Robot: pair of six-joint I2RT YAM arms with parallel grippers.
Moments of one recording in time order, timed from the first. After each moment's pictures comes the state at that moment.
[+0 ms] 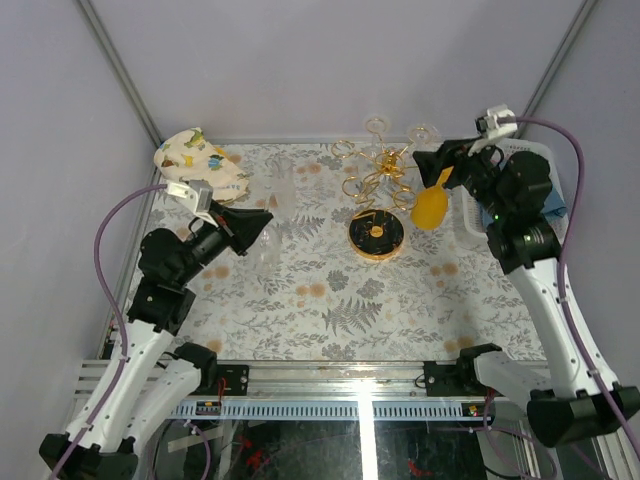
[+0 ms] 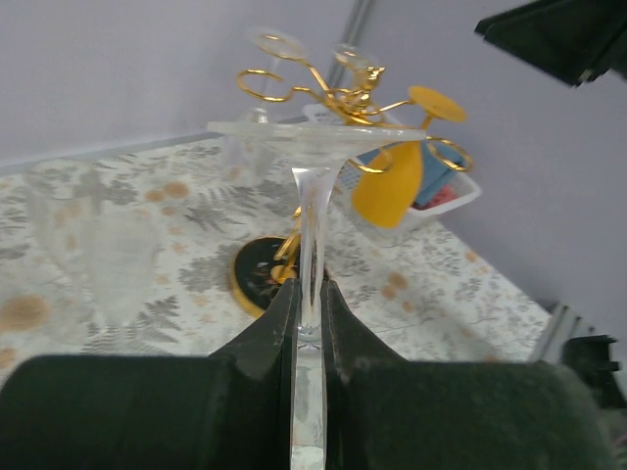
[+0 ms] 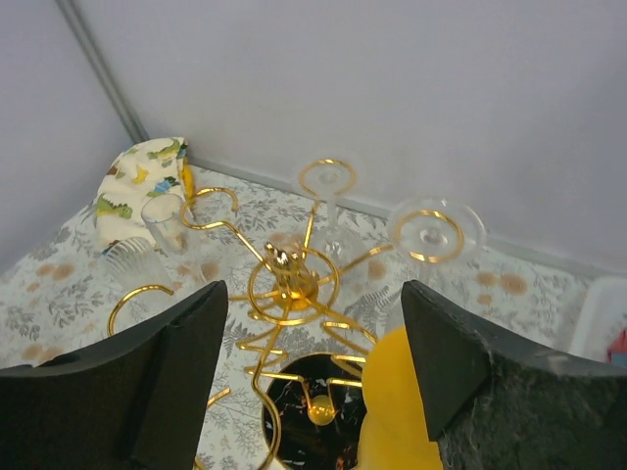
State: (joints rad) left arm -0.27 0.67 0.72 0.09 0.49 -0.39; right arm 0.21 1.08 1.23 -0.13 -0.32 0.08
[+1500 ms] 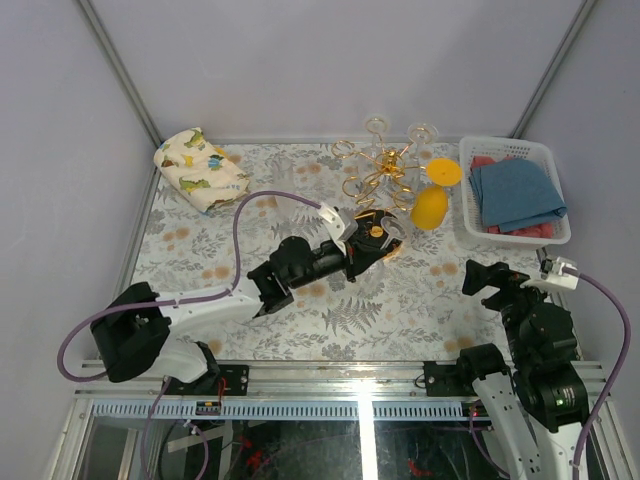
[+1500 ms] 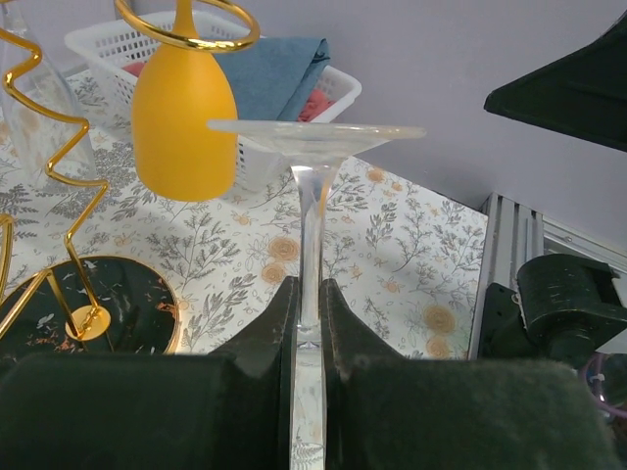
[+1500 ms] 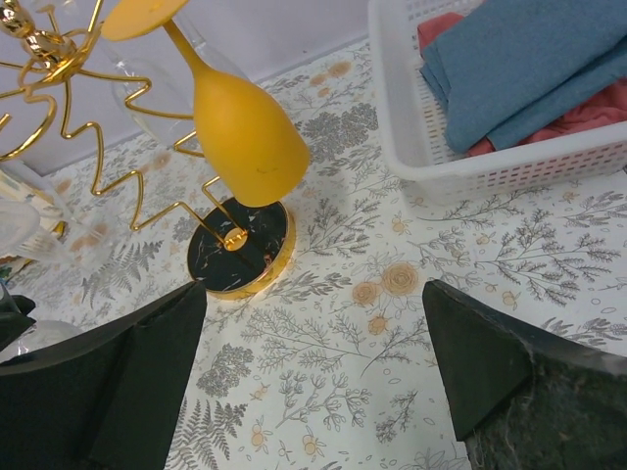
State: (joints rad) left arm -0.98 1.38 0.74 0.71 0.16 -0.25; right arm 0.21 0.12 0.73 -0.75 0.24 0.40
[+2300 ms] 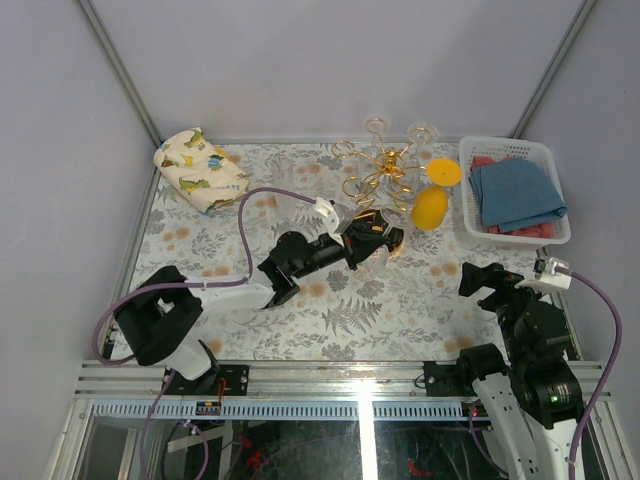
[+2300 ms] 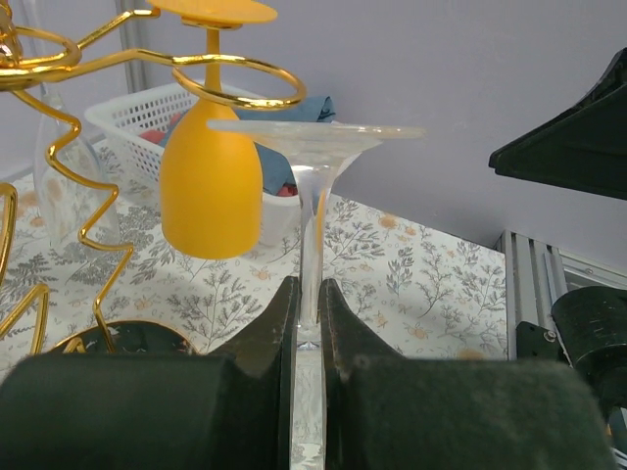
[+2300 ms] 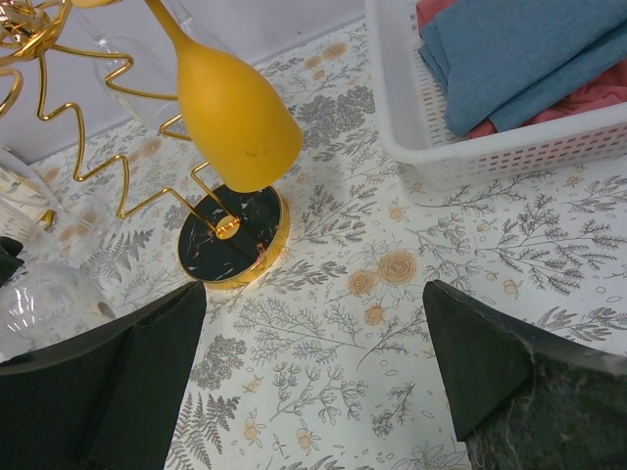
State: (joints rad) left arm -0.89 1.54 0.74 1.02 0.25 -0.24; right arm 0.21 0.10 0.67 -0.75 0.24 0.41
